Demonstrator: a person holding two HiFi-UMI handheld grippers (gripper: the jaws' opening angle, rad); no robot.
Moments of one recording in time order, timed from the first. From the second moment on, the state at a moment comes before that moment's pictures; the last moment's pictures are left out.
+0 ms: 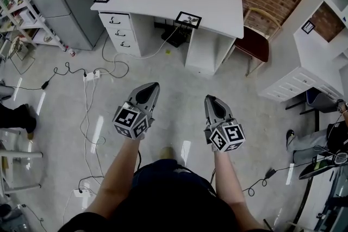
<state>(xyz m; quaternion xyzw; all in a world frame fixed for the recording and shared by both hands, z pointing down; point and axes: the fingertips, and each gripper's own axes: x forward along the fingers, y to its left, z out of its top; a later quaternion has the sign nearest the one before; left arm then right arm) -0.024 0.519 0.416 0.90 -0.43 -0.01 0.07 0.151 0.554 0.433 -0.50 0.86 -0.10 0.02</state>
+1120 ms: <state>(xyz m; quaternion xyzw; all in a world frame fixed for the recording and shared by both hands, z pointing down) -0.065 0.461 0.446 0.89 -0.45 -0.01 0.10 0.127 0.488 0.455 -0.49 0.86 -0.13 0.01</state>
